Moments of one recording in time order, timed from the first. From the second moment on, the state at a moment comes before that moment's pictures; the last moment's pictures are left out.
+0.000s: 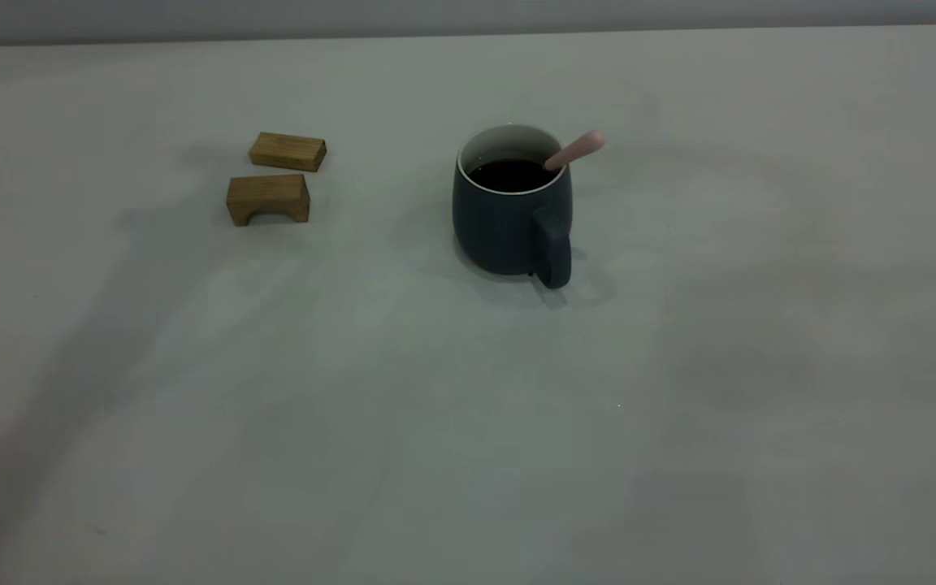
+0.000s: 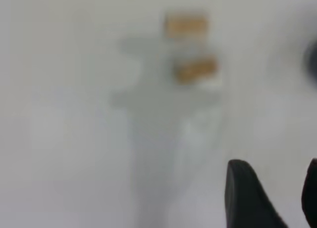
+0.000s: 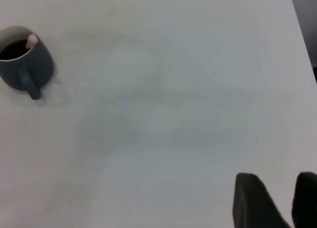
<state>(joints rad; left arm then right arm) -0.31 1.78 -1.71 0.10 1.17 -0.10 0.02 0.02 -0.47 -0.01 1.13 -0.01</state>
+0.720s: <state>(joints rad) -0.04 0.57 -0.59 0.09 1.12 -0.04 0.02 0.02 -0.47 -0.01 1.13 -0.01</state>
